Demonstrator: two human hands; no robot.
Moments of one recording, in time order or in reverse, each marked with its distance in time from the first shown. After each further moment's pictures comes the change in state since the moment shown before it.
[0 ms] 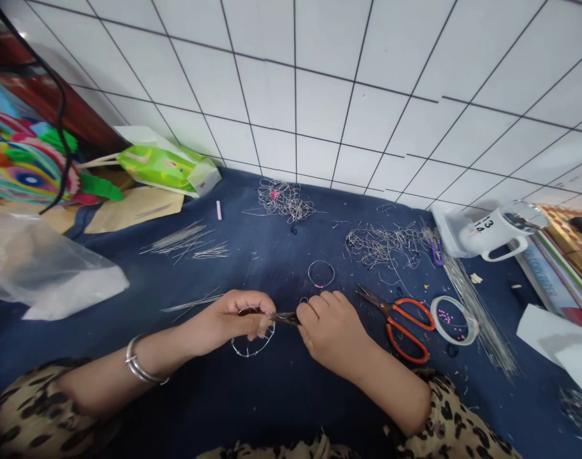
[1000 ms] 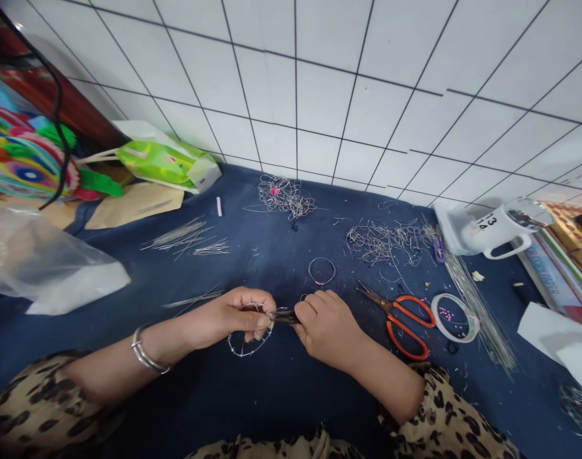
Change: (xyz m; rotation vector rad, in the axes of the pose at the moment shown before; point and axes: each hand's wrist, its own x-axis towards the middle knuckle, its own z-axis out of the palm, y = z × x) left_hand 0.003 -0.007 -0.006 -0.229 -0.111 -0.090; right_hand 0.001 0.000 0.017 0.096 -0.001 -0.017
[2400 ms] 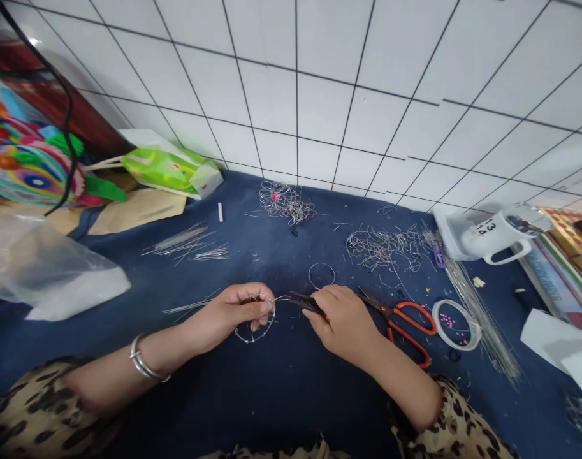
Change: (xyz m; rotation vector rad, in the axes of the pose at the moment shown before) left_hand 0.004 -0.001 0.001 0.104 0.224 0.111; right_hand 0.000 0.019 -0.024 0.226 -0.008 0.190
